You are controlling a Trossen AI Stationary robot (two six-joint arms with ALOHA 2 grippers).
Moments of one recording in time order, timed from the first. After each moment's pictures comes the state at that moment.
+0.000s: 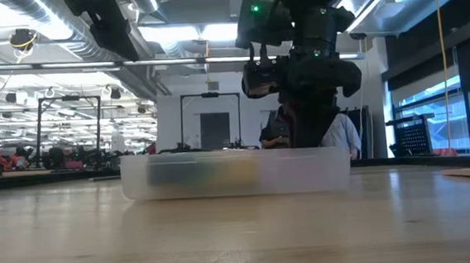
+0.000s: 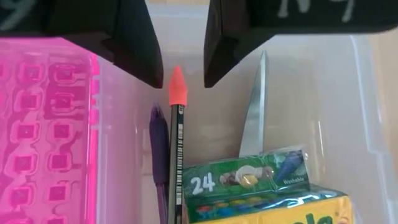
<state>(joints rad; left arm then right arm) -0.07 1.11 1.02 -0.80 -0.07 -0.32 0.06 1.92 1.27 -0.65 -0.10 0.07</state>
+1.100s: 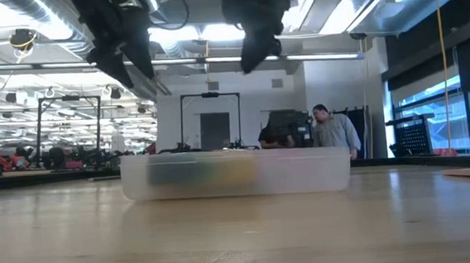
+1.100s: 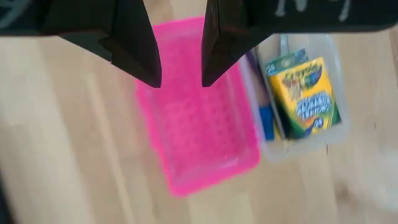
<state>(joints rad) 0.36 1.13 1.02 -0.84 -0.32 -0.42 -0.21 1.90 1.85 -1.05 -0.10 0.06</state>
